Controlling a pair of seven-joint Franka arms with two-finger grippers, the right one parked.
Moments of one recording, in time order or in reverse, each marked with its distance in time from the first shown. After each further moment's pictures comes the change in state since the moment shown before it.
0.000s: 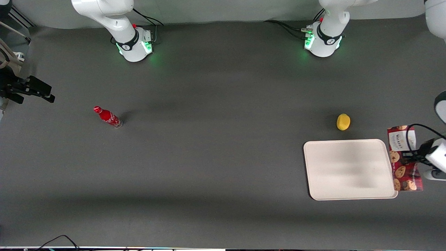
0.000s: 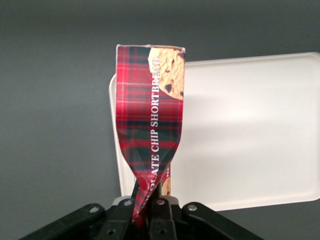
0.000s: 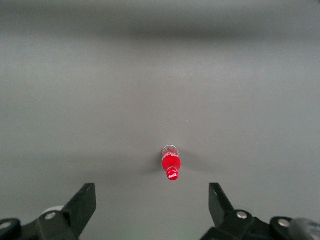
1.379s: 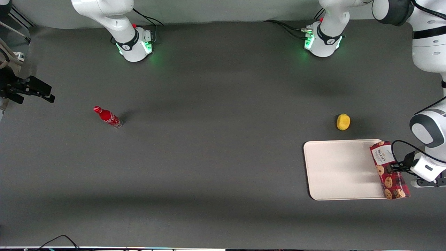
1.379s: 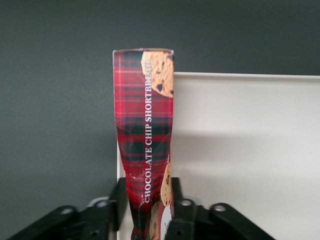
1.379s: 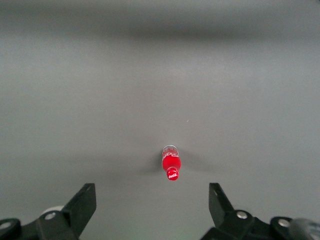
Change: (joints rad) arm 0.000 0.201 0.028 -0.021 -0.097 0.280 -0.011
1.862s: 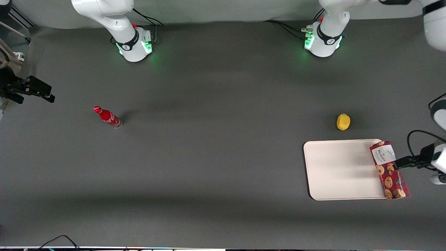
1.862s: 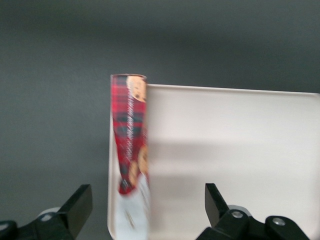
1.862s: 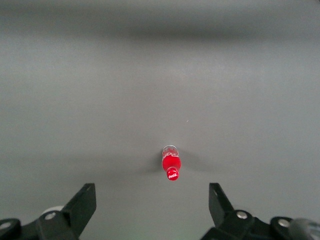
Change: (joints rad) arm -0.010 -0.181 -0.003 0.011 -0.003 -0.198 -0.058
